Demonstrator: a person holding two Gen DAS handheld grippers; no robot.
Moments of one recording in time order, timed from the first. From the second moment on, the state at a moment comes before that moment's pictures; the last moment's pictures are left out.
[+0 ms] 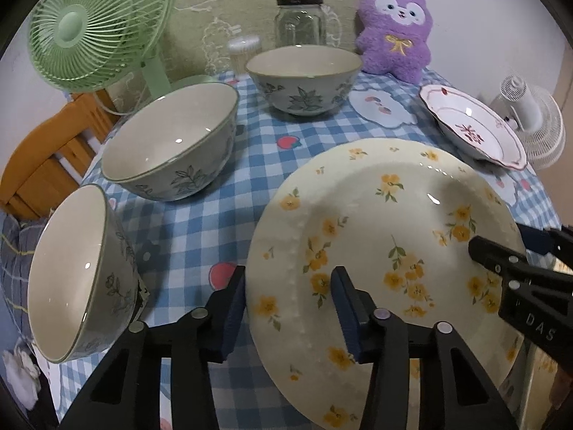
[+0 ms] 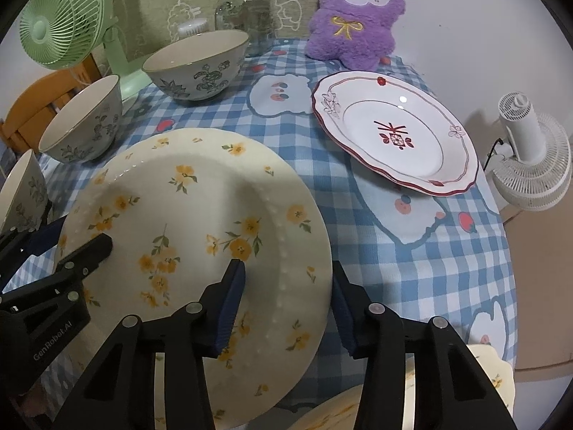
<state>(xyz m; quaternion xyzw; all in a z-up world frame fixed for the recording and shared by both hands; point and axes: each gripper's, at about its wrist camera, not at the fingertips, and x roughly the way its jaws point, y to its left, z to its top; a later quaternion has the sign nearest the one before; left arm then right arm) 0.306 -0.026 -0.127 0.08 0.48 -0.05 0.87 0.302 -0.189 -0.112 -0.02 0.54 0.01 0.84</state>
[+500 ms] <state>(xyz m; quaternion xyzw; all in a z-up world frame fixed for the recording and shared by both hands) 0.305 -0.026 -0.127 0.07 0.47 -0.05 0.88 0.304 -0.188 -0.111 -0.02 0.54 0.00 0.84</state>
